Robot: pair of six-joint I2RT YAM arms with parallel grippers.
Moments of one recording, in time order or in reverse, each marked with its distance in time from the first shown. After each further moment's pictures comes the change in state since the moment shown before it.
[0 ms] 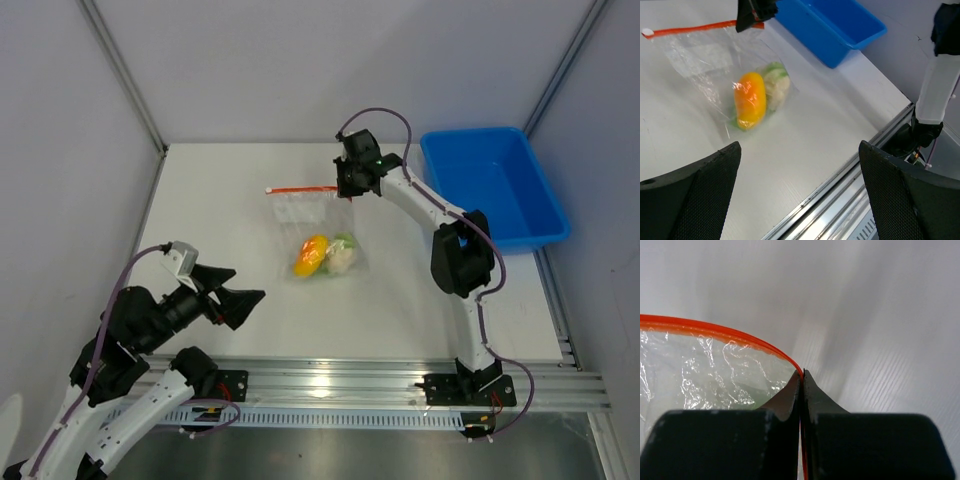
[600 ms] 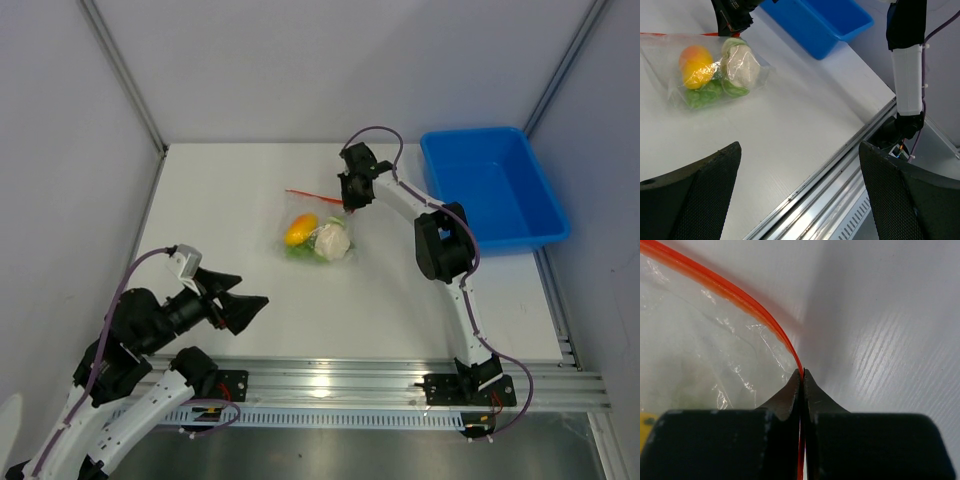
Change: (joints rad) left arm 0.000 -0.023 -0.038 0.002 0.060 -0.047; right arm -0.050 0.269 0.151 -0.042 0.019 -0.017
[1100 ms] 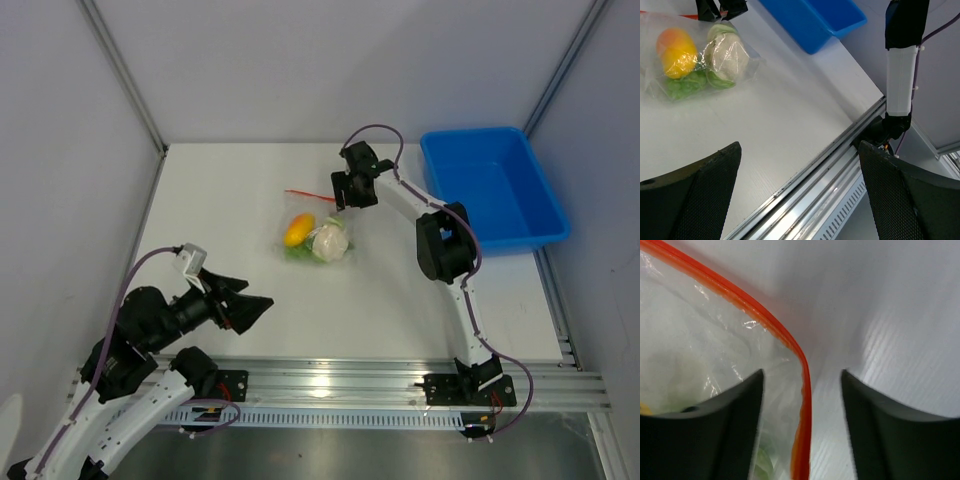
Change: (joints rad) left arm 0.000 0.000 -0.035 0.017 0.024 -0.082; right arm -0.004 -0.003 -0.002 -0.008 0.005 -0.037
